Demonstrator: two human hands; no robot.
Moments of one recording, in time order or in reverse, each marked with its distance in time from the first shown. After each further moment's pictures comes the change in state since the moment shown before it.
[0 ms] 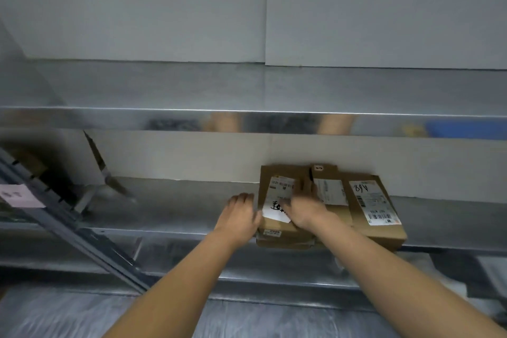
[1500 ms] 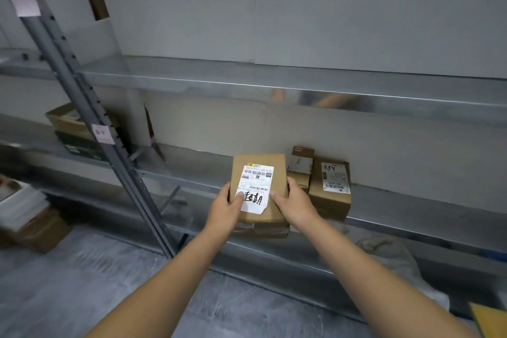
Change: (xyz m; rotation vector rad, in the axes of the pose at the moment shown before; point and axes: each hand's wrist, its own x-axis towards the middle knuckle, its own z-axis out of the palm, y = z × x) left_hand -0.177 0.146 0.002 -0.929 0.421 -0.462; right_hand -0.198 0.075 -0.036 0.794 0.033 -0.237
